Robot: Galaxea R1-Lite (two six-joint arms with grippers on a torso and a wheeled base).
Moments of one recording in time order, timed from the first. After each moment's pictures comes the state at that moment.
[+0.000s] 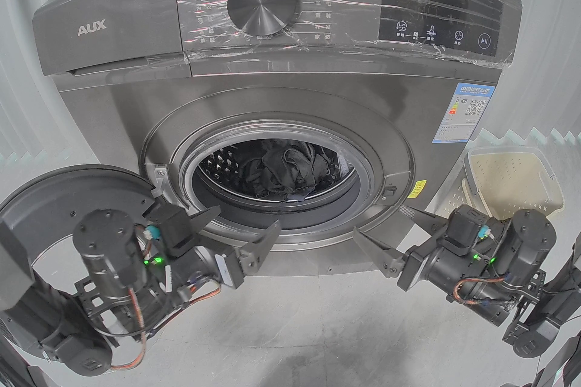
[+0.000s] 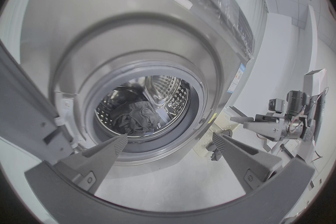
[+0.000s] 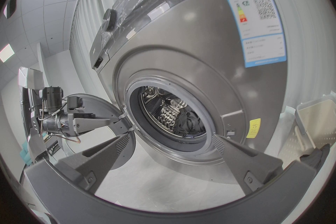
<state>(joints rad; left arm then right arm) -0.69 1.75 -0.35 -1.35 0.15 -0.19 0.72 1.80 -0.28 -1.53 -0.09 0.16</state>
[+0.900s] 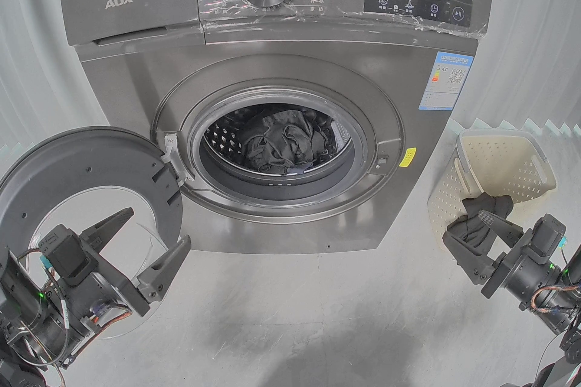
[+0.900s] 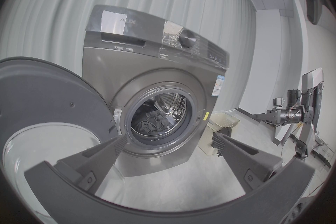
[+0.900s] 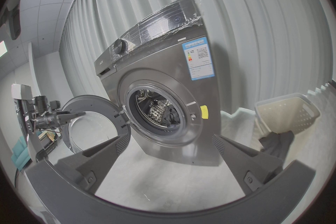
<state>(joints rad) -0.62 1.34 -0.06 -1.35 0.15 -0.05 0.58 1.42 -0.02 -1.43 -0.10 0.16</state>
